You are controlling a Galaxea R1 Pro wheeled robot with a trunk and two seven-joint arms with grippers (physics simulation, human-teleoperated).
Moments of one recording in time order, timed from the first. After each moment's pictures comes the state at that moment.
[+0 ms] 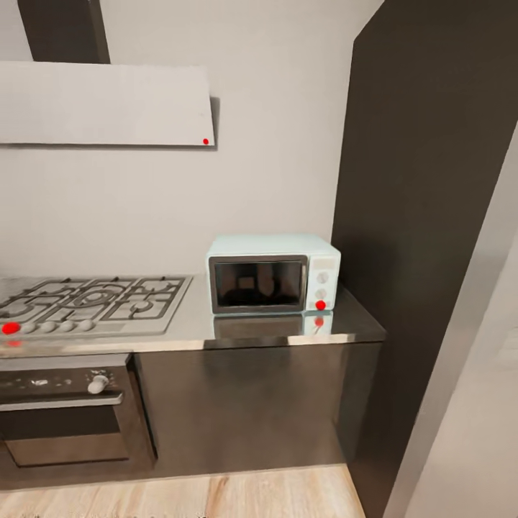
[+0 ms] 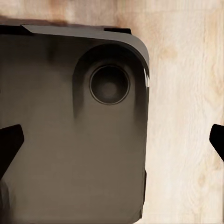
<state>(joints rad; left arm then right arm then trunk) 0.00 -0.01 0.00 -0.06 0.30 -0.04 0.00 0.00 -0.01 0.01 0.00 0.01 -0.08 -0.01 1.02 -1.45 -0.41</state>
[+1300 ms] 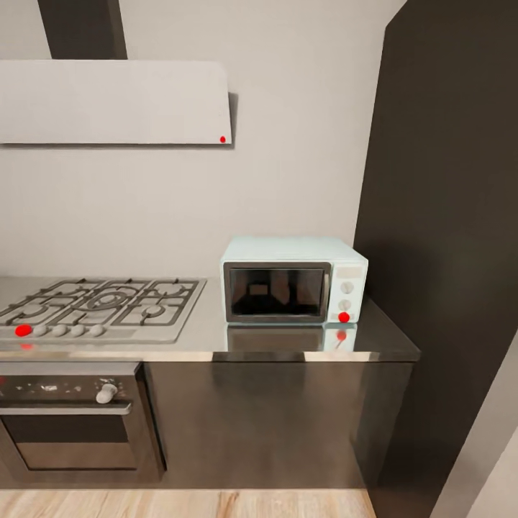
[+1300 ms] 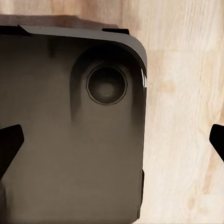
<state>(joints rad) 0.00 -0.01 0.00 -0.06 0.30 -0.04 0.00 0.00 -0.02 0.01 0.00 0.01 -0.08 -0.01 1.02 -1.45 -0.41</state>
